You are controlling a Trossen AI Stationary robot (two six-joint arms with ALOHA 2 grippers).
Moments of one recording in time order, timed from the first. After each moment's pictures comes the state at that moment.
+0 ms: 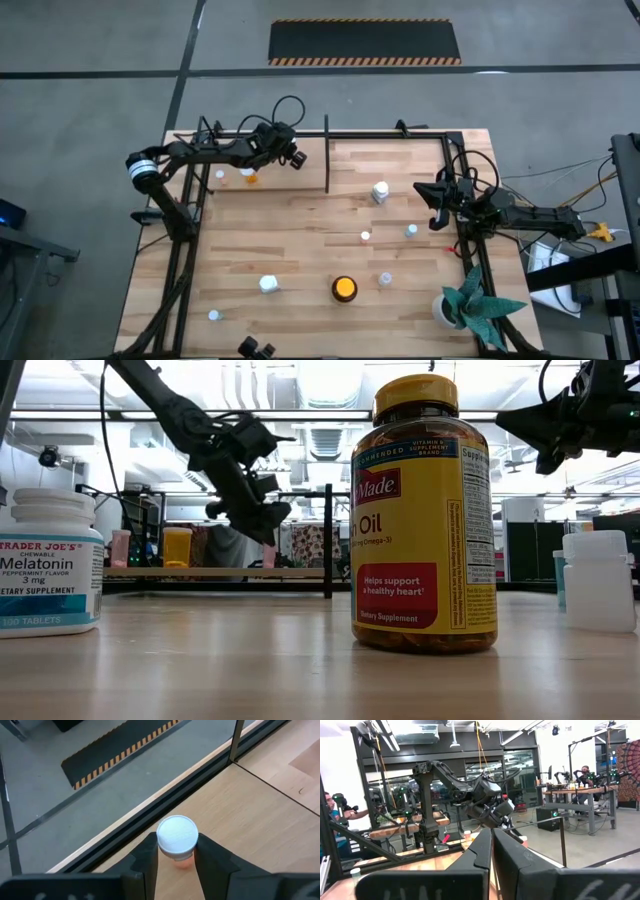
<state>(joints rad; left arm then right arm) 0.55 1.64 0.97 -0.03 -0.42 -0.12 -0.05 0.03 0.01 0.27 0.24 0.05</state>
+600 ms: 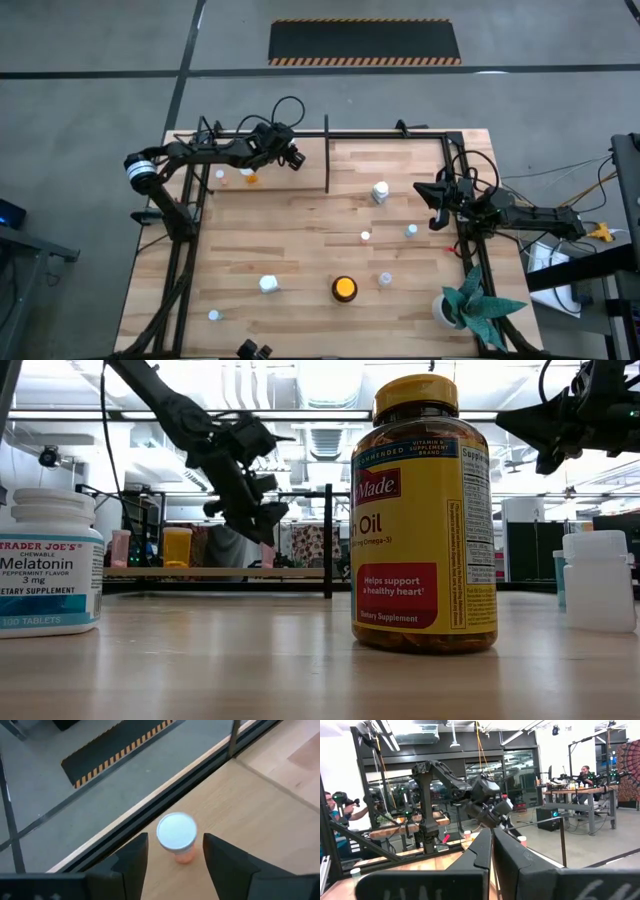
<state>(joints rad) 0.54 1.61 0.97 -0.08 -0.42 -0.12 -0.06 0.03 0.01 0.27 0.24 0.05</state>
